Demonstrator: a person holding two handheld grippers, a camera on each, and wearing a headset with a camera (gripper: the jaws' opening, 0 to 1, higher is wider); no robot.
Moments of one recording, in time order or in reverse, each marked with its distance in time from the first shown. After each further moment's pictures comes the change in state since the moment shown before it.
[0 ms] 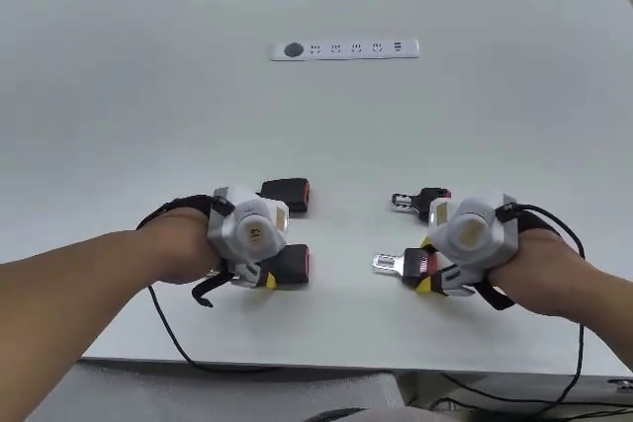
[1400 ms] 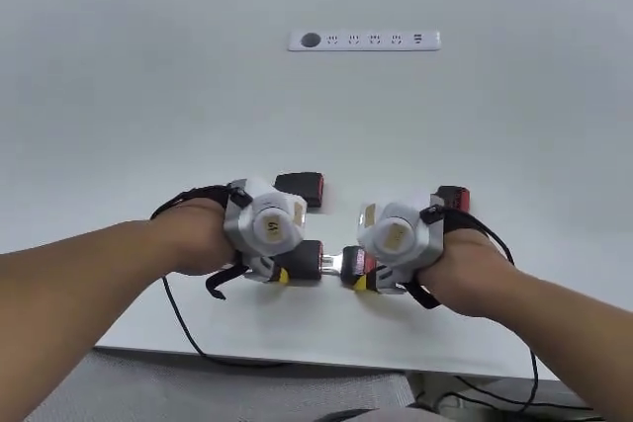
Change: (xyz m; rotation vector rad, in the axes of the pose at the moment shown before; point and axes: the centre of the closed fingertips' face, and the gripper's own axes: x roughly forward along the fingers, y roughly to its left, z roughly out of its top) left arm 0.001 -0.001 0.000 0.004 0.009 -0.023; right arm 0.044 0.015 0.086 -0.071 -0.075 0.032
